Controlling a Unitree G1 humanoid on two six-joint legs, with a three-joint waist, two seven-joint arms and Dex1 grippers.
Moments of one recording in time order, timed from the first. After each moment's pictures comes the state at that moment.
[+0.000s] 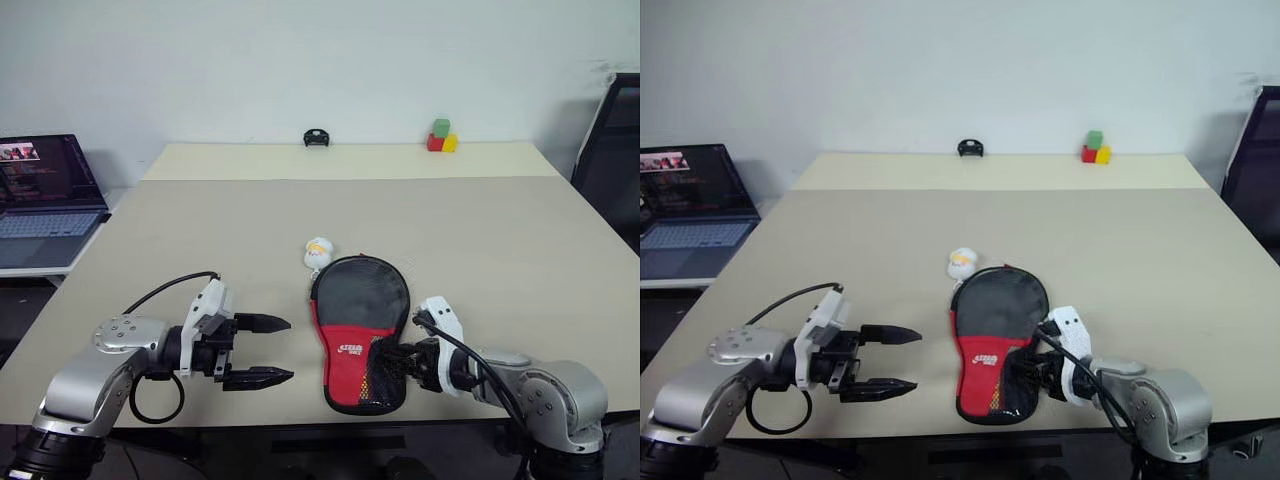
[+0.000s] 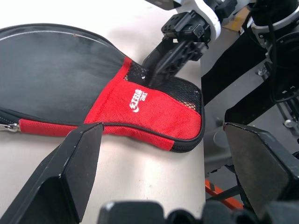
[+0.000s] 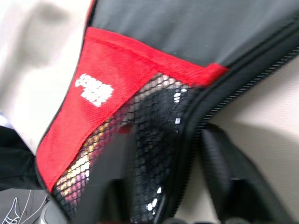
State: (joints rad) left arm -0.14 0.83 0.08 -0.24 -0.59 0.49 -1.33; right arm -0.23 -0.20 -0.12 -0.64 0.52 1.60 0.39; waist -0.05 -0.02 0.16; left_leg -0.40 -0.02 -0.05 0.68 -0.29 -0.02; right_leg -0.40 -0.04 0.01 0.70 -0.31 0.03
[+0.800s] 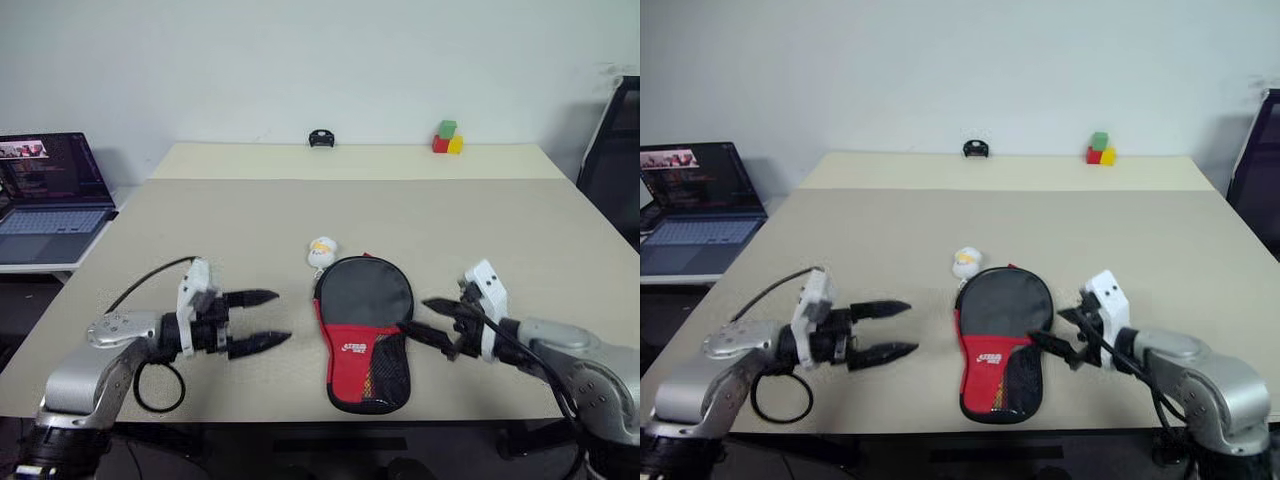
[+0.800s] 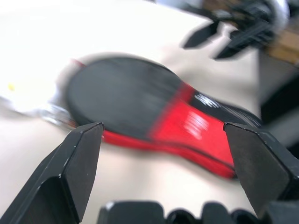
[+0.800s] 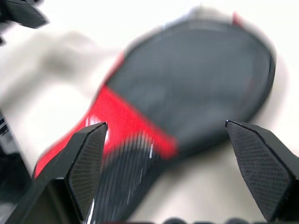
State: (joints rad) left arm -0.24 0.75 0.19 -0.16 -0.61 0.51 -1.10; right arm -0.34 -0.49 -0.10 -0.56 0.59 1.14 0.58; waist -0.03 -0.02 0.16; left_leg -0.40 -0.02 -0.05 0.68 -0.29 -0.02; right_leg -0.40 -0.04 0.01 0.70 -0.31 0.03
